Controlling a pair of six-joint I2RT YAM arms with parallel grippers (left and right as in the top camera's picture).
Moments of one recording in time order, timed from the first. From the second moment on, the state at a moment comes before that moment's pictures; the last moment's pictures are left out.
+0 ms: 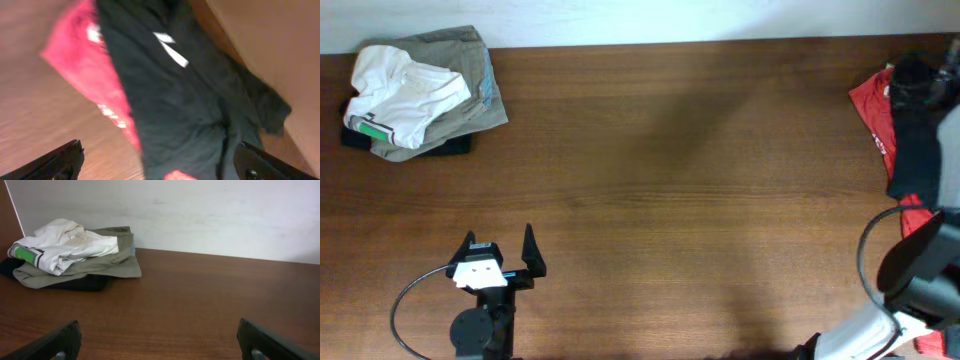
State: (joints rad) left arm 0.02 0.01 0.01 -0.08 -0.05 -0.09; right arm -0.50 1.94 1.77 -0.77 0.25 -0.06
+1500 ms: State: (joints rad) left arm 0.02 0.01 0.01 -0.08 -0.05 -0.09; right arm -0.83 2.26 1.78 -0.69 -0.13 -0.19
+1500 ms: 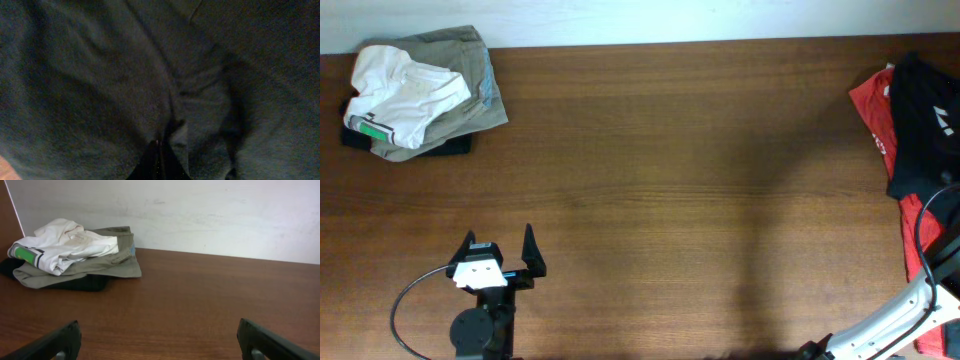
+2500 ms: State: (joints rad) left arm 0.02 0.01 0.01 -0.08 -0.05 -0.09; right arm -0.79 2.34 1.93 -0.86 -0.02 -0.12
